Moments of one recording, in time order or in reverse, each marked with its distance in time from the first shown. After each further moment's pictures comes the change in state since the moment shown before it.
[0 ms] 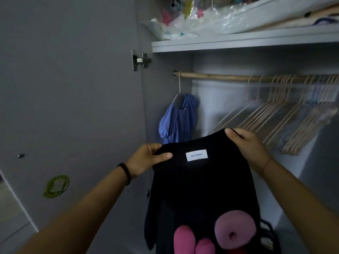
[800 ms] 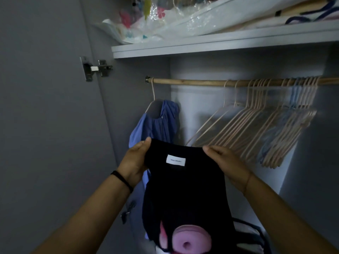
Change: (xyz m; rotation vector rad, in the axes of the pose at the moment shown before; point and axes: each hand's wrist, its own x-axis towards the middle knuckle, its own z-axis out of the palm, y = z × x) left_hand 0.103 0.022 0.061 -0.559 0.277 -0.165; right_hand 0.034 0.047 -0.028 0.101 -0.090 0.206
